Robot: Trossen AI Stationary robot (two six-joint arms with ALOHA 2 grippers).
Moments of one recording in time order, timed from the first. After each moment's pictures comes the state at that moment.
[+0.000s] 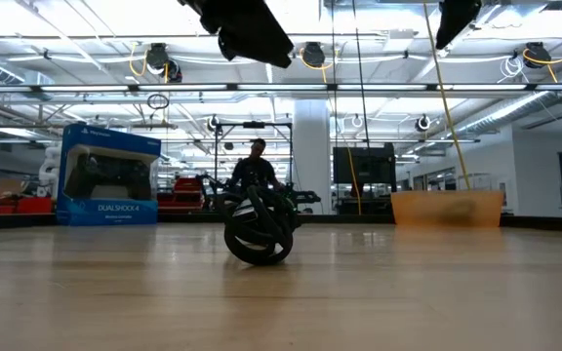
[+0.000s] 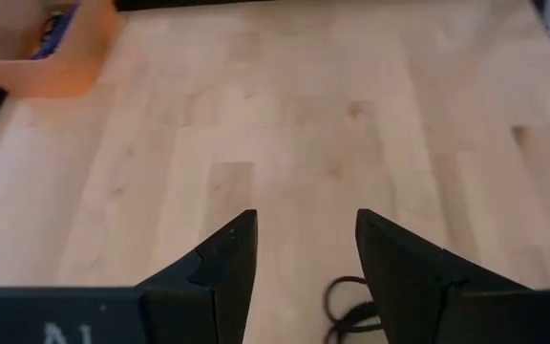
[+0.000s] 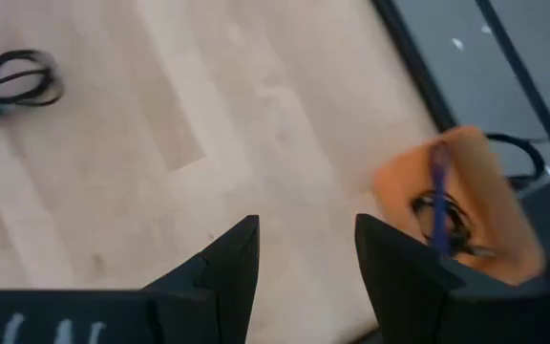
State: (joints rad) left arm -0.15 1.57 1.24 -0.35 -0.14 -0.04; right arm -0.21 1.18 1.51 -1.45 0.20 0.18
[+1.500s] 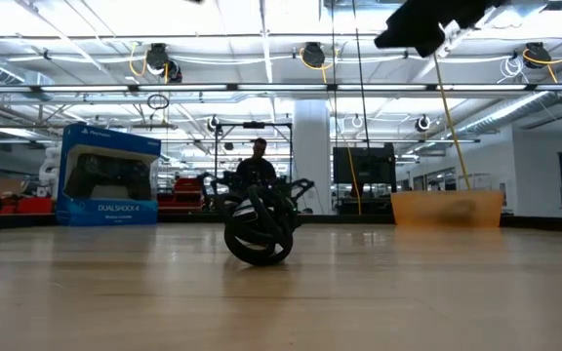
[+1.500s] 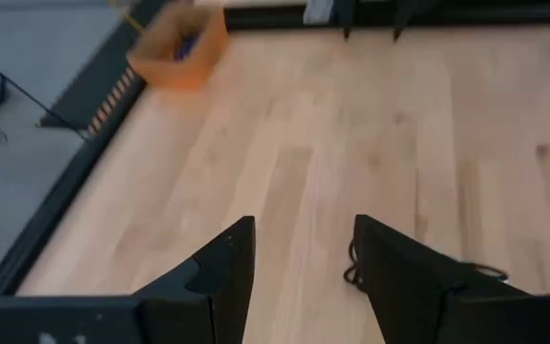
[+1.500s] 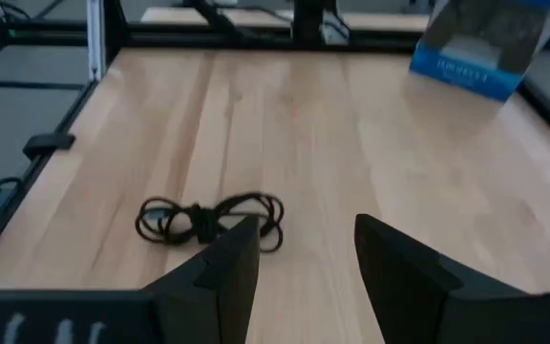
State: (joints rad) left arm -0.40 1.31 1.24 -0.68 -0.57 -0.30; right arm 0.28 1.08 0.75 -0.17 0.24 0.15
